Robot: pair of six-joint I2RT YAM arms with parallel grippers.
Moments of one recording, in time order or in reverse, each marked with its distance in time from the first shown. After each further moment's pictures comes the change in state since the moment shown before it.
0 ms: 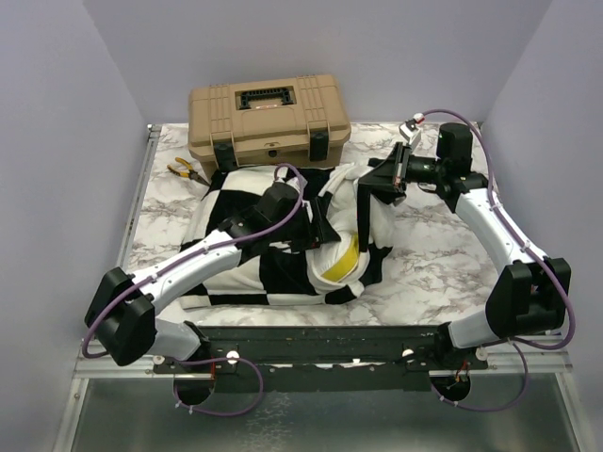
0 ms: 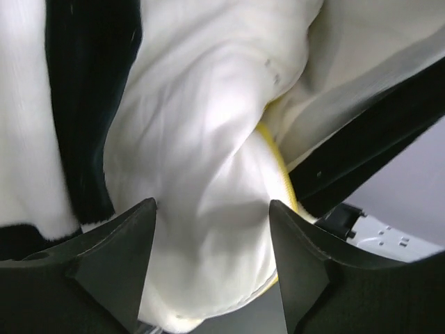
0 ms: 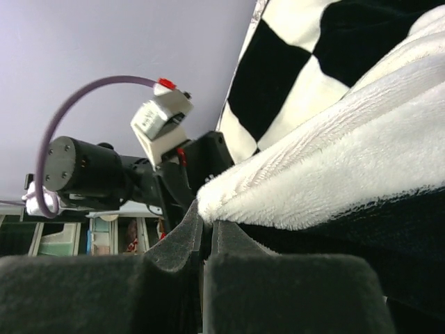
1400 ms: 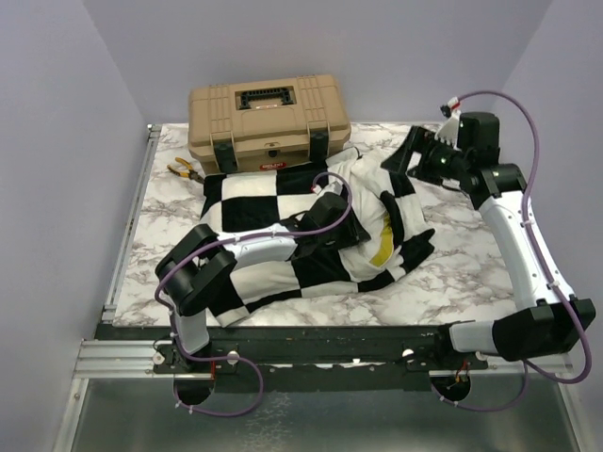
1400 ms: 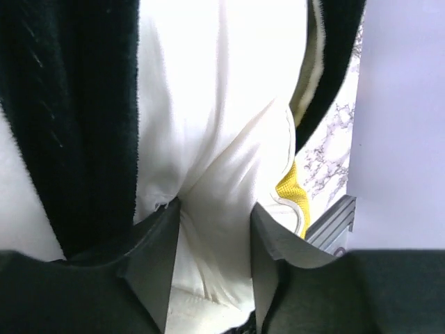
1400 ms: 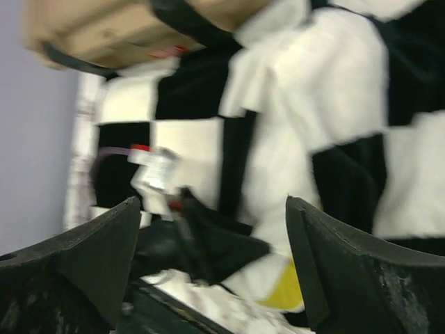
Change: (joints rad) left arm -0.124 0.468 0.117 0.328 -0.166 -0.135; right arm 0.003 -0.118 0.270 -0.456 0.600 -0.256
